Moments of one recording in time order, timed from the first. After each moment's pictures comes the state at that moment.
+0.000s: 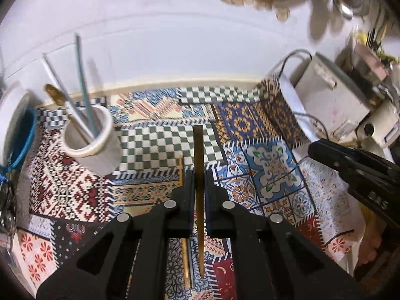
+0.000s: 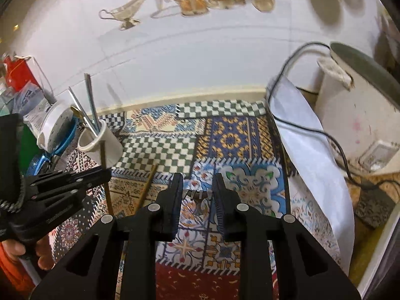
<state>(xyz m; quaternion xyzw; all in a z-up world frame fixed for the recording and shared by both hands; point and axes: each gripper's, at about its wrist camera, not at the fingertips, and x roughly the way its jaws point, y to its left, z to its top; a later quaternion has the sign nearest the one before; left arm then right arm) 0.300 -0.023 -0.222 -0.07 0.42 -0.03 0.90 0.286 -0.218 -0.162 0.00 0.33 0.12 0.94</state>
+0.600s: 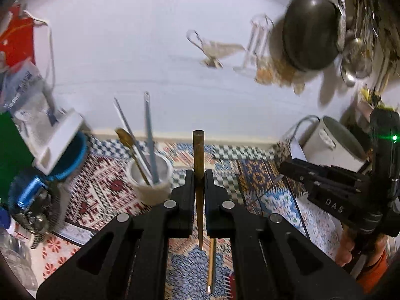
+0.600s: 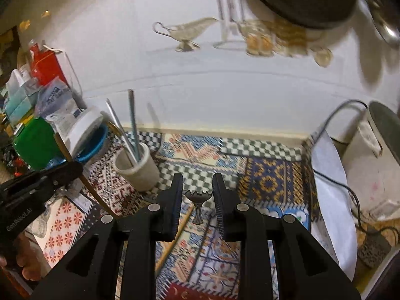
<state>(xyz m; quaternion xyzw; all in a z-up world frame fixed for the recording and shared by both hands) 0.246 0.044 -0.139 -0.10 0.30 0.05 0.95 0.292 -0.146 -0.117 -0.05 0.28 0.19 0.94</state>
